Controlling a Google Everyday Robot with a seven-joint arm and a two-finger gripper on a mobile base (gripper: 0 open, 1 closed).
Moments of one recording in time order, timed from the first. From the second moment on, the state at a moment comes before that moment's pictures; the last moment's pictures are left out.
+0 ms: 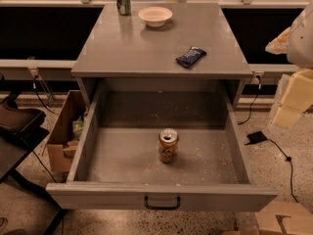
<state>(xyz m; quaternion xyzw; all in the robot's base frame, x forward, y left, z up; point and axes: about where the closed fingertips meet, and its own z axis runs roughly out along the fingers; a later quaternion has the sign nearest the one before) 0.438 -0.217 0.976 -0.60 0.78 -0.03 0.16</state>
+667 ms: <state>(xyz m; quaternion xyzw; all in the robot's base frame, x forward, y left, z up) 0.435 -0.218 0.974 -0.60 0.78 -0.01 0.18</state>
